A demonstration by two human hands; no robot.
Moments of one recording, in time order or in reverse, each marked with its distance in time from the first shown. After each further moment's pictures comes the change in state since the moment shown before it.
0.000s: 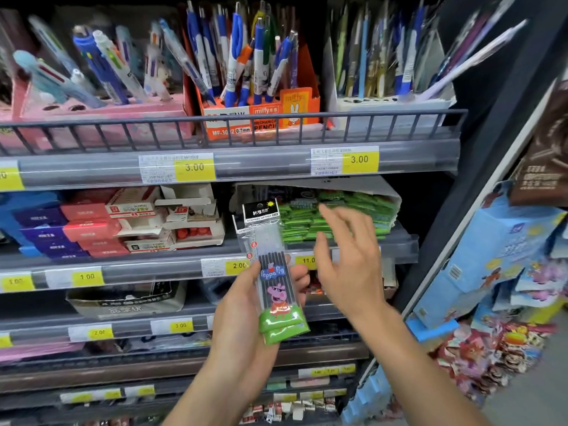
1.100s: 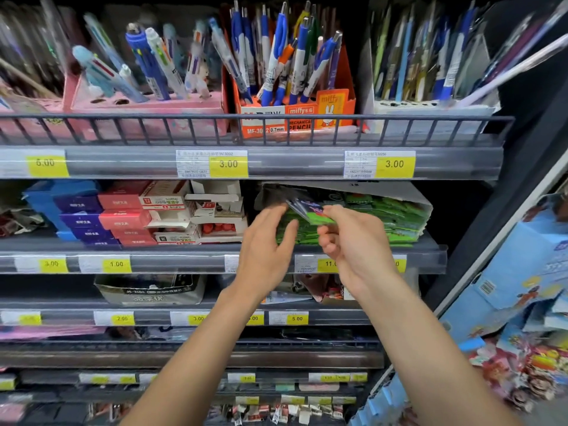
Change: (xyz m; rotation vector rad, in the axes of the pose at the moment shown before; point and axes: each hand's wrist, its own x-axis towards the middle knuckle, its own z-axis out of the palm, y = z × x) left_hand 0.112 0.027 -0.027 1.219 0.091 0.997; right_hand 0.056 -0.049 0.006 1.014 -0.226 1.158
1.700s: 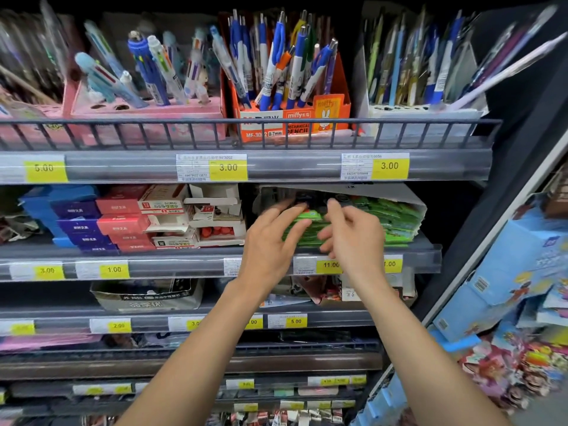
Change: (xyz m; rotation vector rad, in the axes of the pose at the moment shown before) left_hand 0.009 -0.004 0.009 0.052 0.065 0.189; right_hand 0.034 0.032 -0.019 -0.623 0.180 -0.481
